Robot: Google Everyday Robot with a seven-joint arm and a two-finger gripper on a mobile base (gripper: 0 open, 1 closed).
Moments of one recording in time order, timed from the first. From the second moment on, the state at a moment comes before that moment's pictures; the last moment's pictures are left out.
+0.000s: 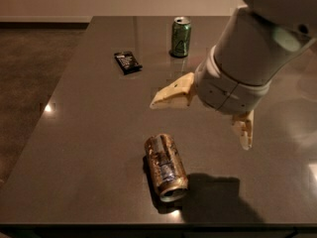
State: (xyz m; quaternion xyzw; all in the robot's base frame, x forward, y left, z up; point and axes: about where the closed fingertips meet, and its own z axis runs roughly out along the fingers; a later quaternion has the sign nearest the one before) arm 0.397 -0.078 0.926 -0.98 0.17 -0.06 0.12
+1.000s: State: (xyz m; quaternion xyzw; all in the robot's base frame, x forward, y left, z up) arm 0.360 -0.047 0.901 -0.99 0.05 -0.07 0.08
